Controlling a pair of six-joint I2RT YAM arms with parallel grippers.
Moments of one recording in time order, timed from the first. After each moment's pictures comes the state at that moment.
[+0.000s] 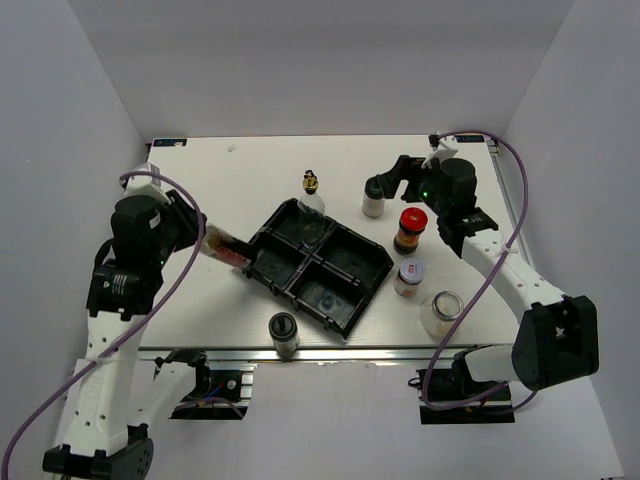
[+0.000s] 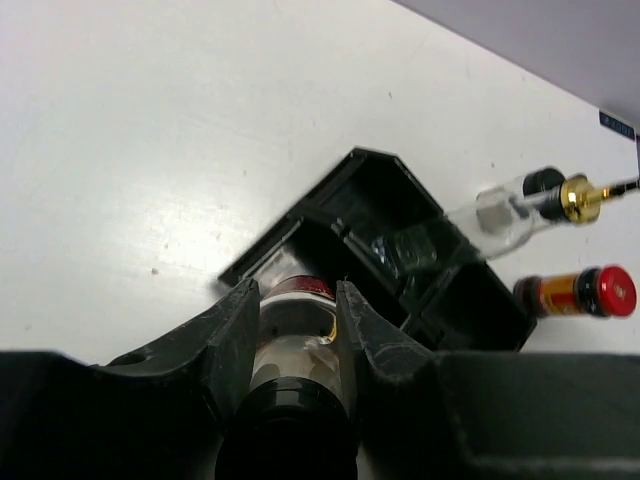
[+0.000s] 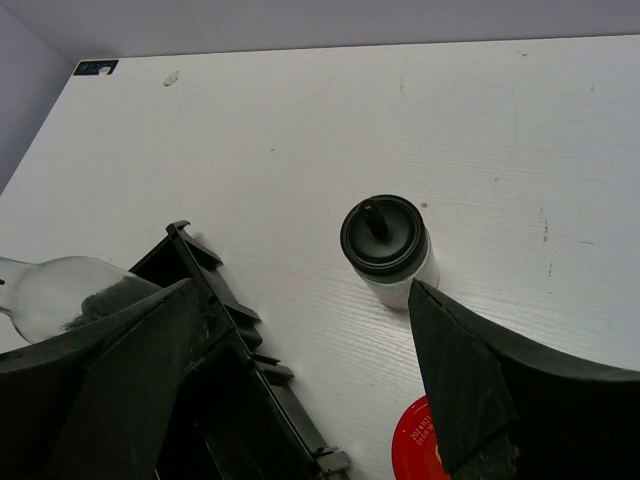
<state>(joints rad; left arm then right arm) -0.13 0.81 1.18 -0.80 -0.07 -0.46 0.31 1.33 0.98 0.13 -0.15 0.31</state>
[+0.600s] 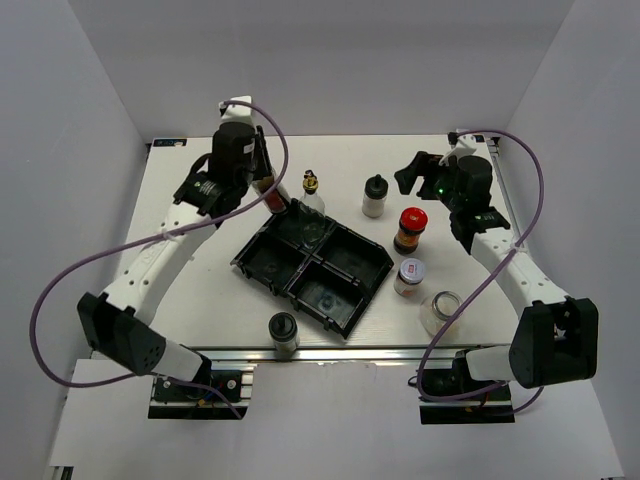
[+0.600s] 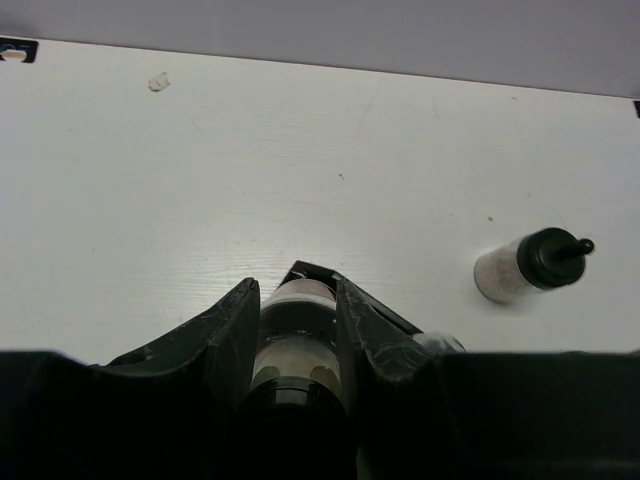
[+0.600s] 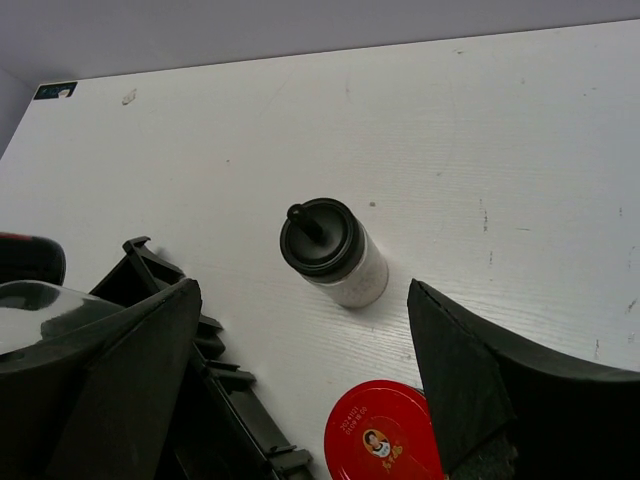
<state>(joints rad) -0.47 1.43 1.50 -0.45 -0.37 -0.31 0.21 1.33 0.98 0.11 -0.18 0.31</state>
